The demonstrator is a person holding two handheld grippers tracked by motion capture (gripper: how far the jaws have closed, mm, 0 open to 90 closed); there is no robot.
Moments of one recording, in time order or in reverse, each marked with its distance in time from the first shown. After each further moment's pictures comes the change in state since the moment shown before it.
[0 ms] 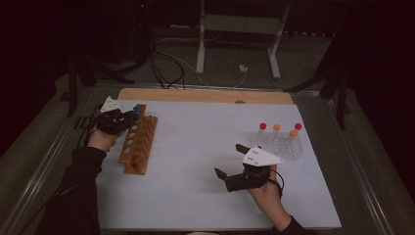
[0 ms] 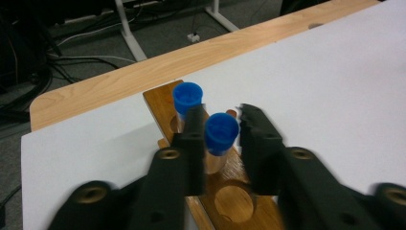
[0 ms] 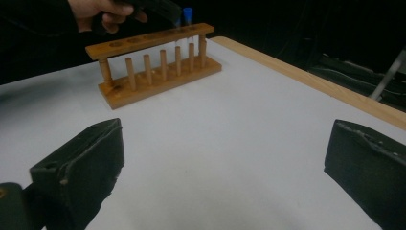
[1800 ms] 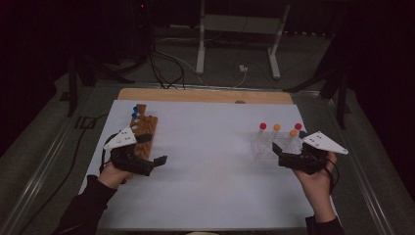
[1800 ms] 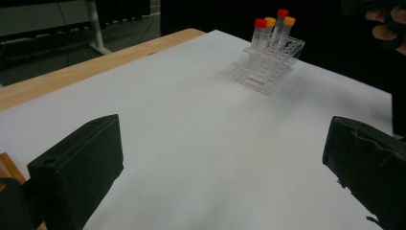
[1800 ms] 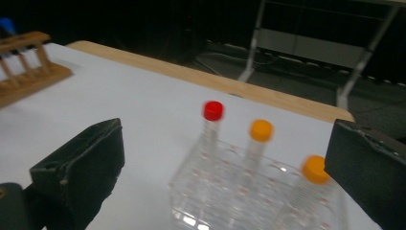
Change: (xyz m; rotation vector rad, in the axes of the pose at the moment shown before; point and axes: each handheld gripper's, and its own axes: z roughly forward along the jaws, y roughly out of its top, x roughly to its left) left arm -0.113 -0.016 -0.056 -0.140 -0.423 0.079; right arm -0.101 -0.012 -0.089 0.015 -0.434 0.151
